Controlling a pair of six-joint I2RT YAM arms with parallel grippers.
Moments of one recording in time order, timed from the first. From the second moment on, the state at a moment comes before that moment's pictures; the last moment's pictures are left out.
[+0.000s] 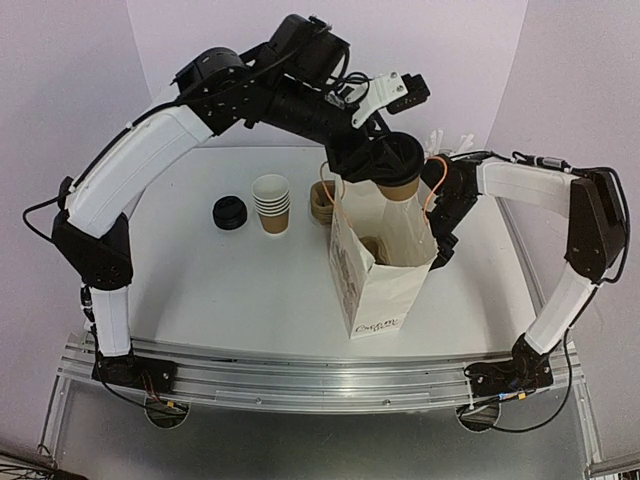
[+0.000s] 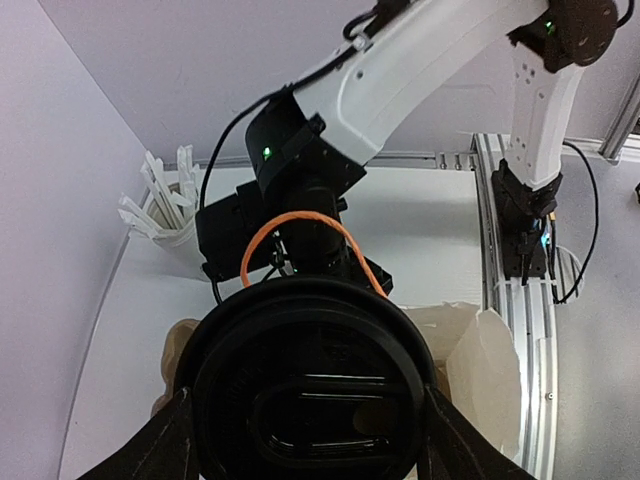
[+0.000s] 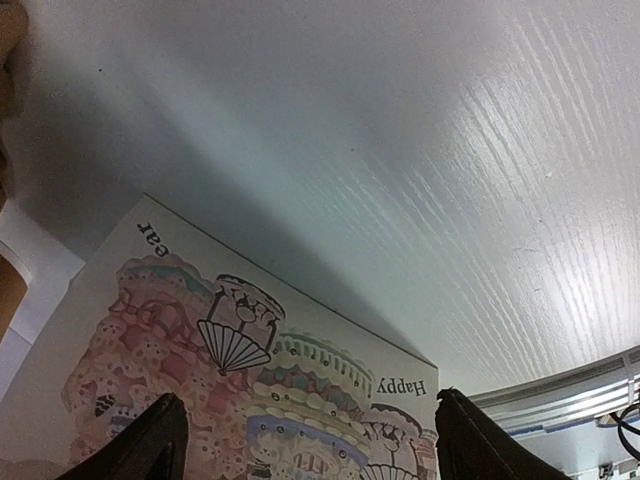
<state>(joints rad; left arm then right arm) -1.17 2.00 2.49 -1.04 0.13 0.33 0.49 1.73 1.23 -0.97 -0.39 1.23</state>
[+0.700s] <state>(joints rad) -1.17 2.06 2.38 -1.16 0.10 0.25 0.50 1.65 1.21 -0.97 -0.37 1.25</state>
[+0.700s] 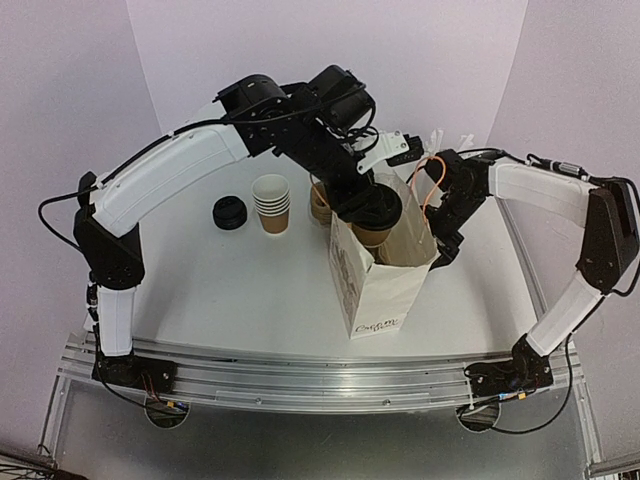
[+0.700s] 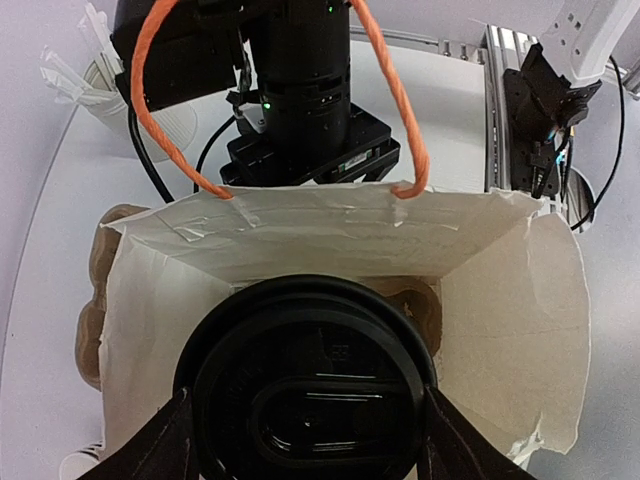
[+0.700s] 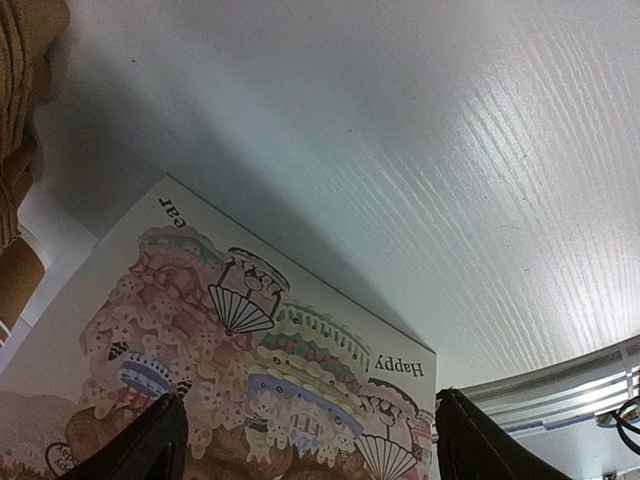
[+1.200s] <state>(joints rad) -1.16 2.13 2.35 -1.05 0.03 0.18 0.50 1.53 1.20 -0.97 -0.37 1.16</state>
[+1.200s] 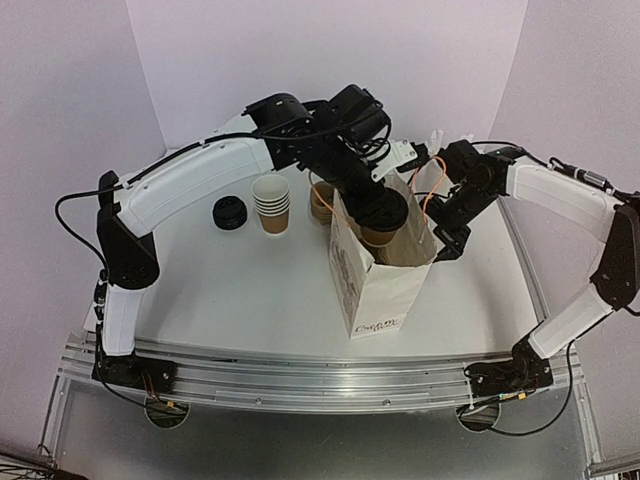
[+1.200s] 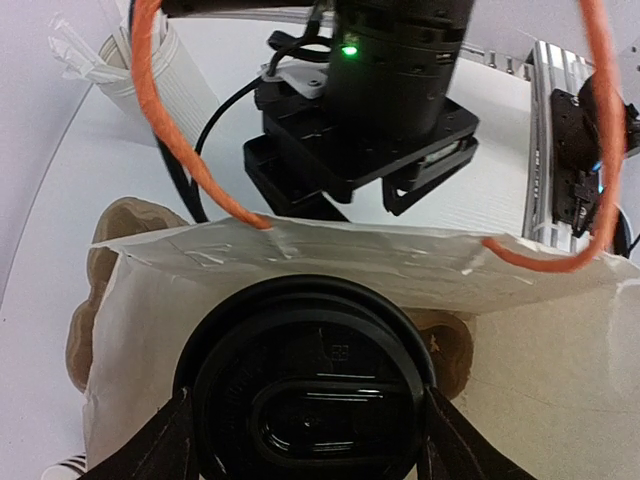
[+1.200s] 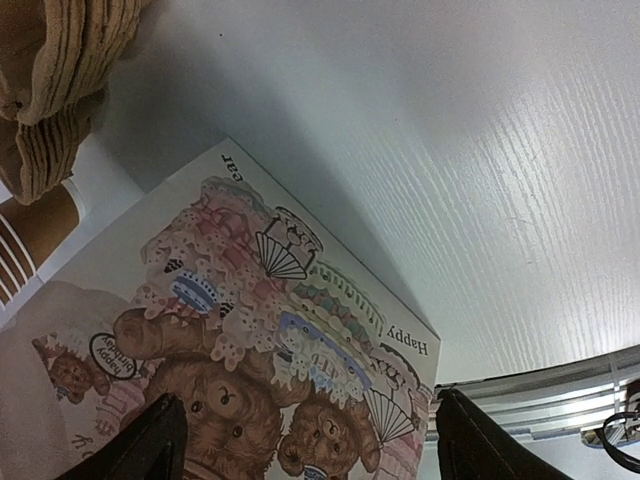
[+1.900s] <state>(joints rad) -1.13 2.03 1.93 -0.76 0.03 0.12 0.48 1.45 1.40 -0.98 -0.17 0.92</state>
